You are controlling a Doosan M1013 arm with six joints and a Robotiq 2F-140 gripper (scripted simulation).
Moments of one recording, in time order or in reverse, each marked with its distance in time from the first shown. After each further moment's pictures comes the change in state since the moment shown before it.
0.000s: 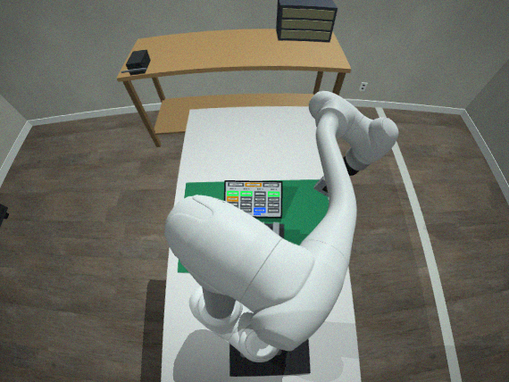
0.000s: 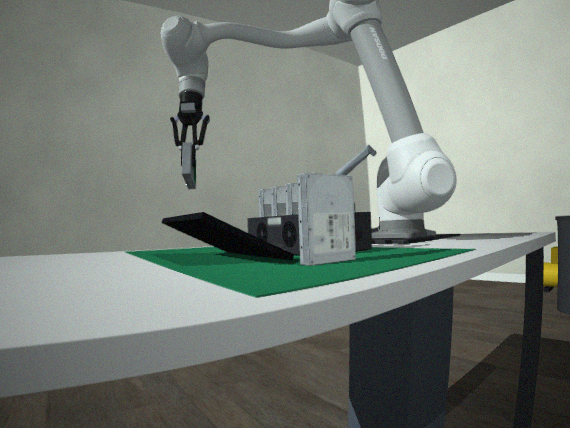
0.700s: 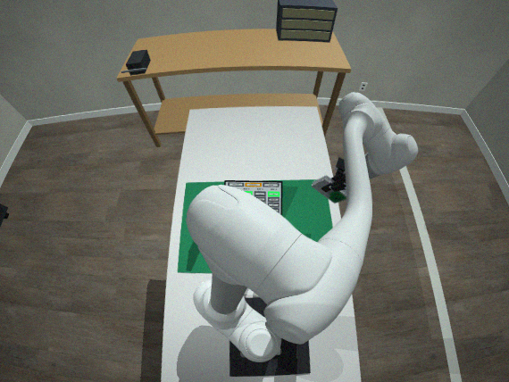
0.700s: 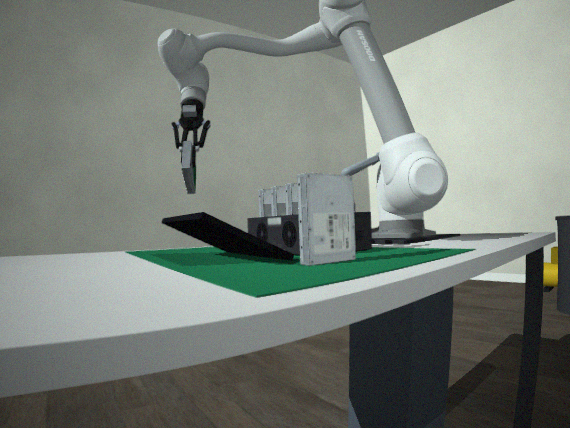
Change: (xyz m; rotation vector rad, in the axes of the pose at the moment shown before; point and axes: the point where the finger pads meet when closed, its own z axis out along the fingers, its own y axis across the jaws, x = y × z) arm 0.000 -0.001 0.001 0.004 0.227 -0.002
